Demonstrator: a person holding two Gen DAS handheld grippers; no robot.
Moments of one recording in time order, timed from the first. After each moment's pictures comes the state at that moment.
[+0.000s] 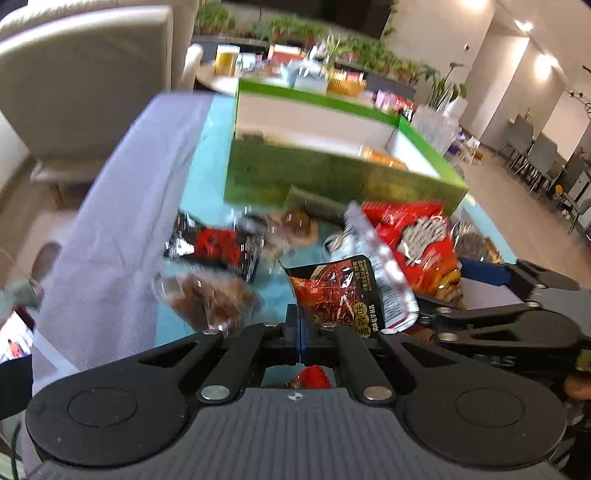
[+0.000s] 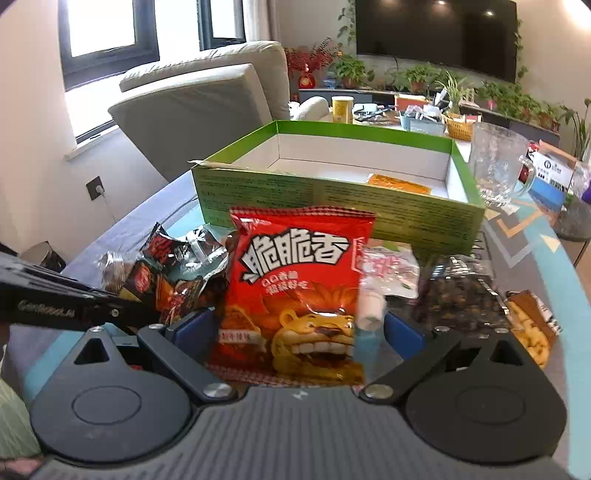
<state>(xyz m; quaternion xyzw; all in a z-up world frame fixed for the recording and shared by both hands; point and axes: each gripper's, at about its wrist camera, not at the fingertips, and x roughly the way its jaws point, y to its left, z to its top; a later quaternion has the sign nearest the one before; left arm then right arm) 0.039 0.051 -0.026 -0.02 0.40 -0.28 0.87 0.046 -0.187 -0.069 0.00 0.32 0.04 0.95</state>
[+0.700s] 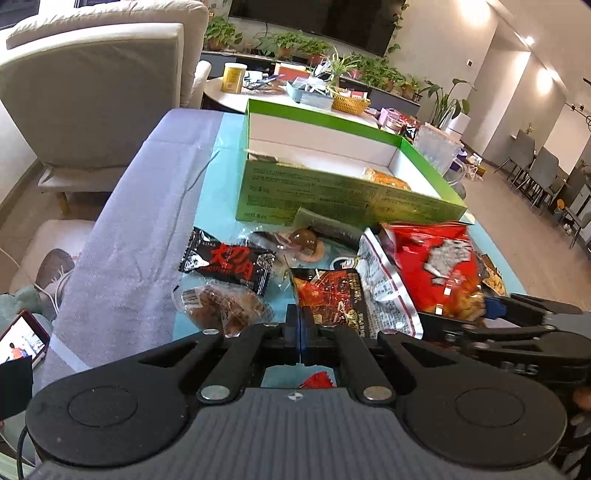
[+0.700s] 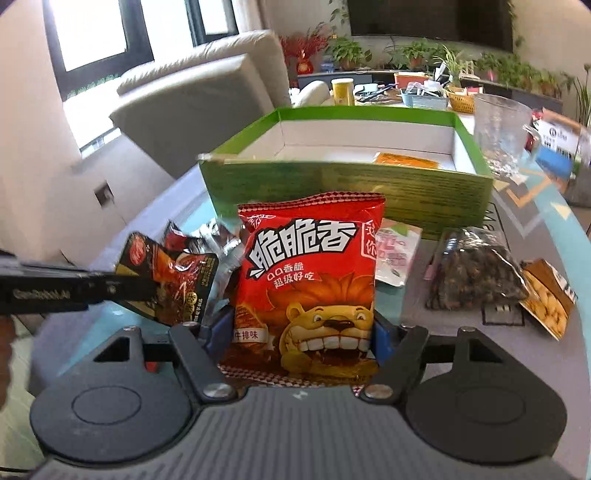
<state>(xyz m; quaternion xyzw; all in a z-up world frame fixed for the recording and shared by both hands) 0.036 0.060 -0.016 -0.03 0.38 -0.26 0.88 0.025 -0.211 -0.061 0.06 0.34 0.06 0.94</state>
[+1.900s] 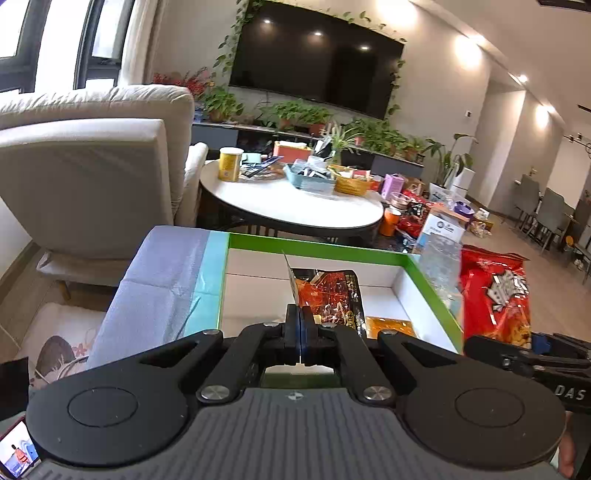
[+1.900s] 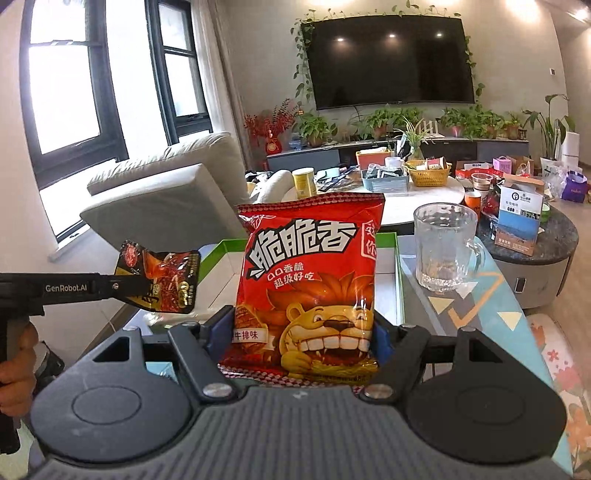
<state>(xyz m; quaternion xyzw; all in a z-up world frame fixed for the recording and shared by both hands) 0.129 0.001 0.049 -0.04 0.28 -0.25 0.93 0.071 -0.268 -0.004 0.08 0.23 0.01 0.97</state>
